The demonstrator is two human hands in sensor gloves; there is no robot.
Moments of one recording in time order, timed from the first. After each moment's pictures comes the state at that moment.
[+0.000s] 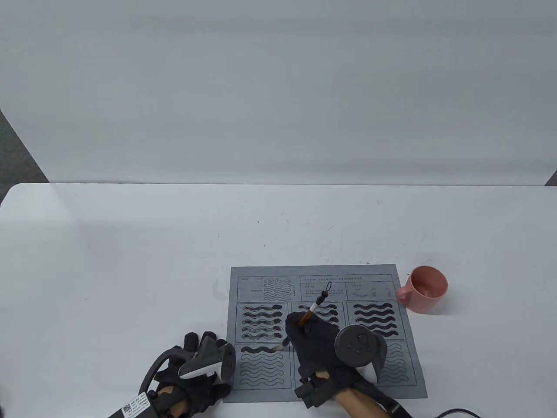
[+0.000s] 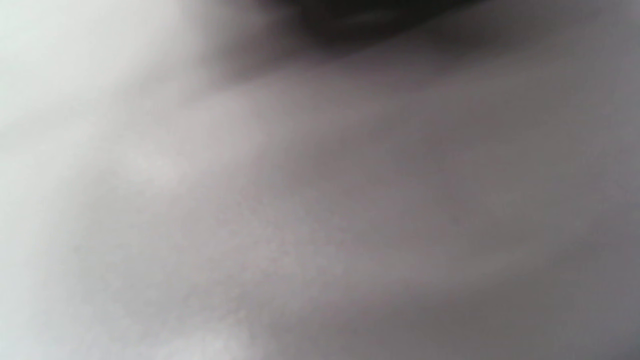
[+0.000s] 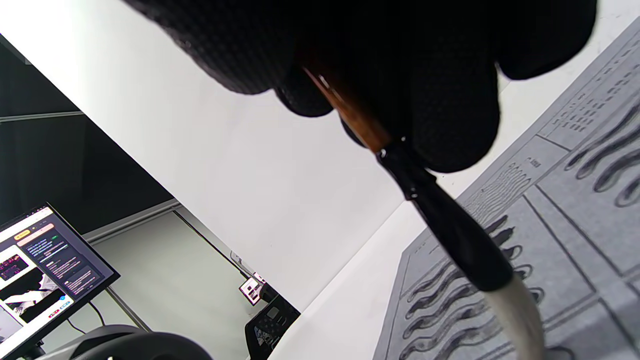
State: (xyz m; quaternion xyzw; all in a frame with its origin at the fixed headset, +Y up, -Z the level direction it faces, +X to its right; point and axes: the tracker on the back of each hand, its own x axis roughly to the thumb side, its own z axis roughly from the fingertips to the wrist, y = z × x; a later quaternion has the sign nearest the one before) left_hand -0.183 -0.783 -0.271 -0.37 -0.08 -0.16 0.91; right_hand 0.088 -0.728 -0.292 0.17 -0.10 0.85 0.49
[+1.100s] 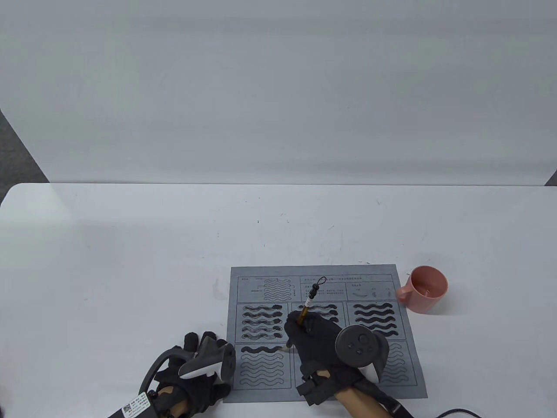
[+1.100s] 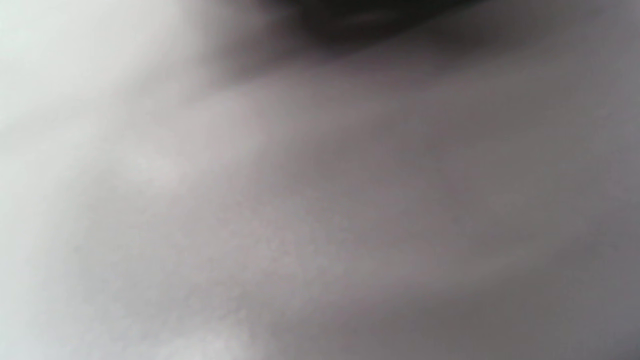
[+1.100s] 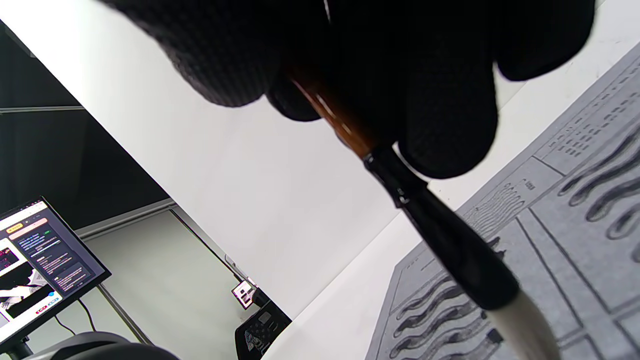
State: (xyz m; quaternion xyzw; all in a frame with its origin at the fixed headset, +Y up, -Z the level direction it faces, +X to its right) left_hand -0.183 -0.785 -0.270 -0.37 -0.08 -0.17 0.91; right_hand 0.091 -0.726 -0.293 0.17 -0.11 0.86 0.47
